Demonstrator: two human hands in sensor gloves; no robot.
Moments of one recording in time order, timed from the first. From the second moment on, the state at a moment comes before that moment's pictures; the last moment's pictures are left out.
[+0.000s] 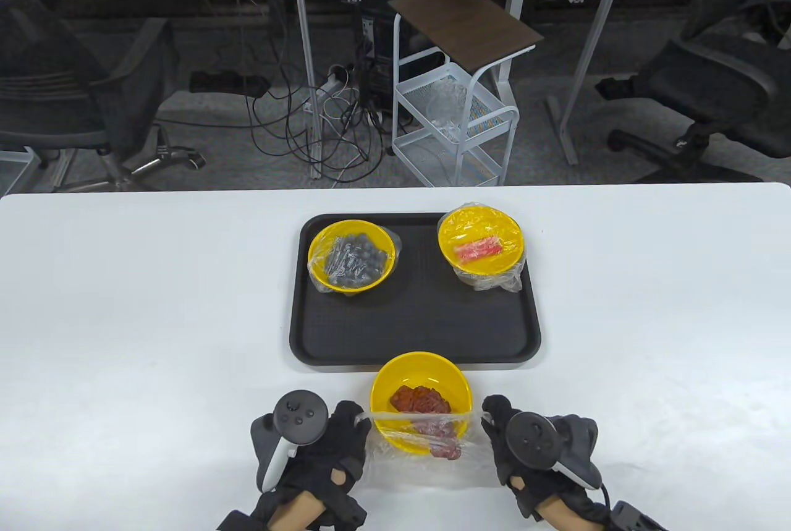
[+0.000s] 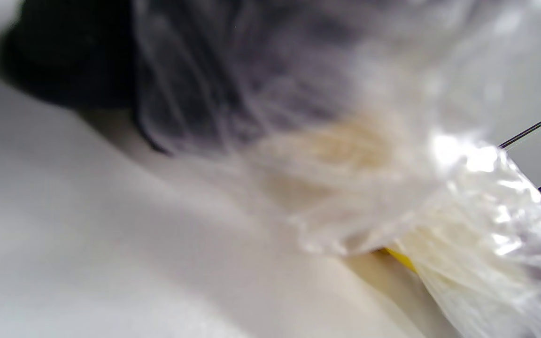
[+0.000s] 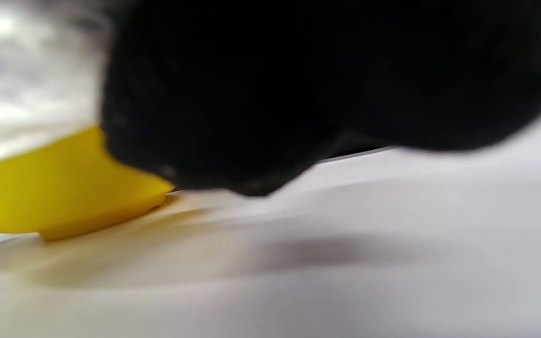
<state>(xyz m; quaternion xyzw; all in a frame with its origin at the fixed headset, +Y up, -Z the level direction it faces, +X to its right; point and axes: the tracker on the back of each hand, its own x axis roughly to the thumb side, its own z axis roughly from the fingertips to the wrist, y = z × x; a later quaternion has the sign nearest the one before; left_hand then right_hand) -0.145 -0.776 -0.242 -0.15 0.03 0.38 0.91 0.180 -0.756 -0.243 0.14 -0.05 0.98 0.14</state>
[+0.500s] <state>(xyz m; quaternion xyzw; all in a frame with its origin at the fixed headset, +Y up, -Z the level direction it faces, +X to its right) -0.148 -0.780 -0.250 -0.17 0.03 0.39 0.91 0.179 -0.751 -0.259 0.11 -0.04 0.98 0.18</state>
